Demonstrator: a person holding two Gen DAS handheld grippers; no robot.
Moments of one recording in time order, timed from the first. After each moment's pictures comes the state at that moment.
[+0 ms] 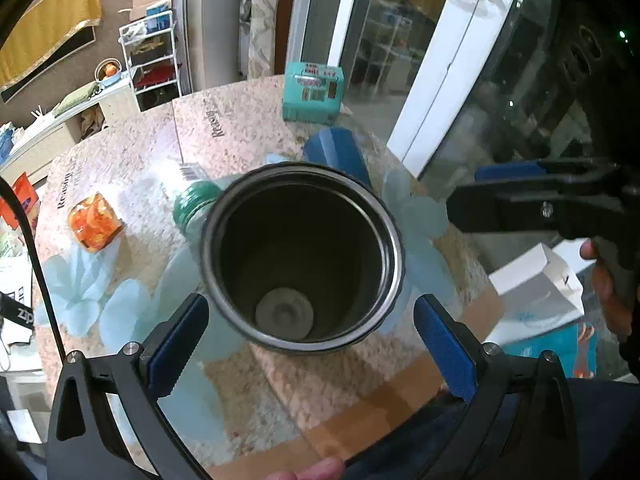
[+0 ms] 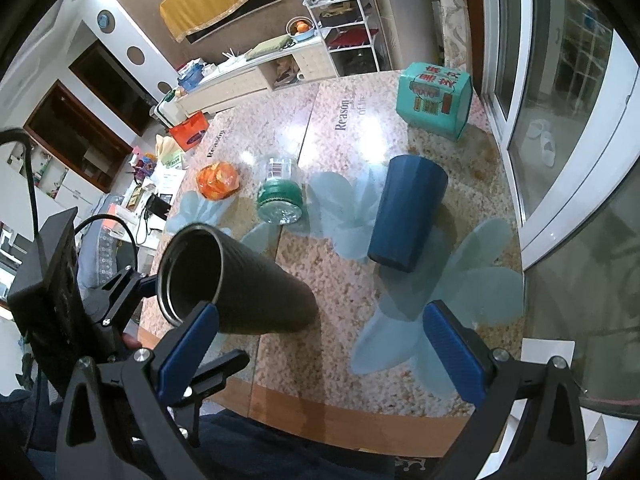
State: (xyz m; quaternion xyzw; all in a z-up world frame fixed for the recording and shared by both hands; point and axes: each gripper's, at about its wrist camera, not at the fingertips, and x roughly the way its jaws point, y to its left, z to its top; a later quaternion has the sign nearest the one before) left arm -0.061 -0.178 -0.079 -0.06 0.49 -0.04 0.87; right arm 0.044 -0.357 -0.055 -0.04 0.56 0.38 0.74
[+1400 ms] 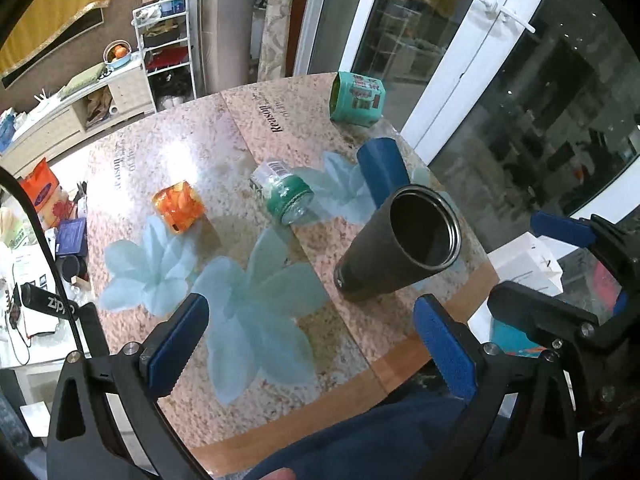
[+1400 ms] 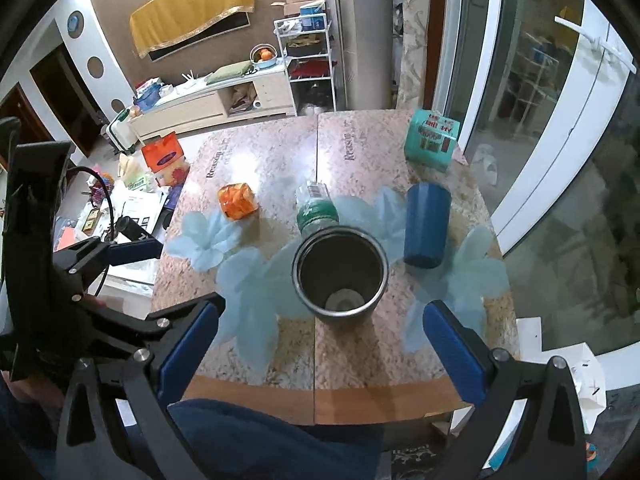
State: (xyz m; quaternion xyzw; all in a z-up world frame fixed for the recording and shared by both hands) left arm -0.096 -0.070 -0.012 -0.08 0.52 -0.05 0.85; right arm -0.051 -0.281 0.004 -0.08 0.51 0.27 0.82
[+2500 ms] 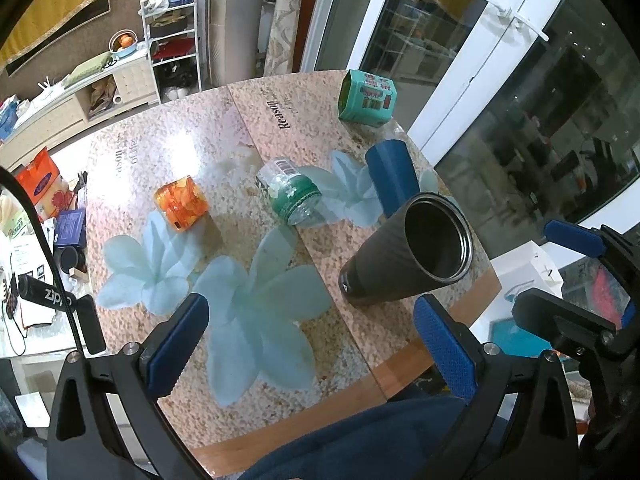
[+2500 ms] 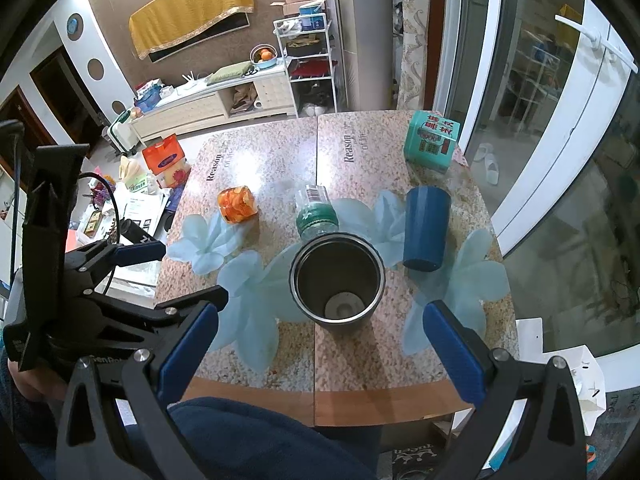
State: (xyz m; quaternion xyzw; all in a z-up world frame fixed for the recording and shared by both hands) left arm -0.089 -0.060 -0.020 -0.09 0.53 -0.04 0.84; right arm -0.052 -0.280 0.013 -0.07 0.51 0.27 0.81
